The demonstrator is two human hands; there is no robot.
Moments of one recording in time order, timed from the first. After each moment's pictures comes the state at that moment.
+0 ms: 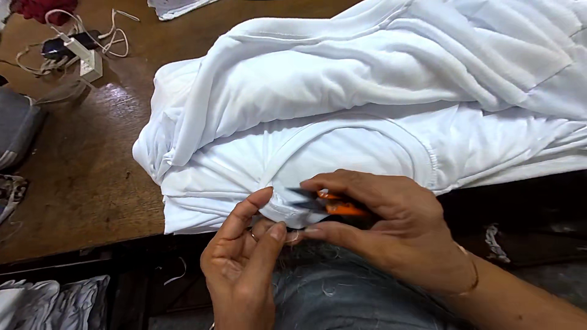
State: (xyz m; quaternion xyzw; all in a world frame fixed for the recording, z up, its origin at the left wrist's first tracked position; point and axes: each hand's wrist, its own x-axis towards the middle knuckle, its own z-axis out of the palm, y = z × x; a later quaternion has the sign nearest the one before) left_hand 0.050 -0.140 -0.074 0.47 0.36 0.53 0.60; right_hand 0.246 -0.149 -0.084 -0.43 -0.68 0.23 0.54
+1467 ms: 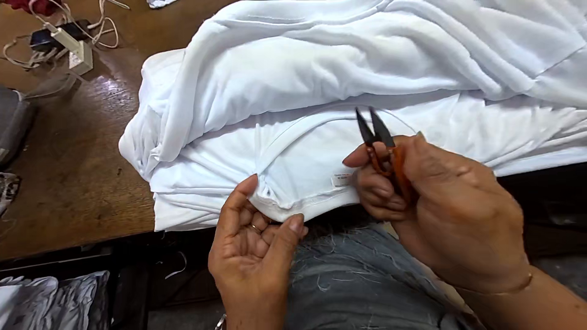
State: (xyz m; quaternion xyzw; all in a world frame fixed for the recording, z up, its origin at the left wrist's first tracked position) left_hand 0.071 -0.146 -0.080 0.52 0.38 0.54 0.54; right_hand 0.270 -0.165 -0.080 -0.46 -0.44 0.47 0.62
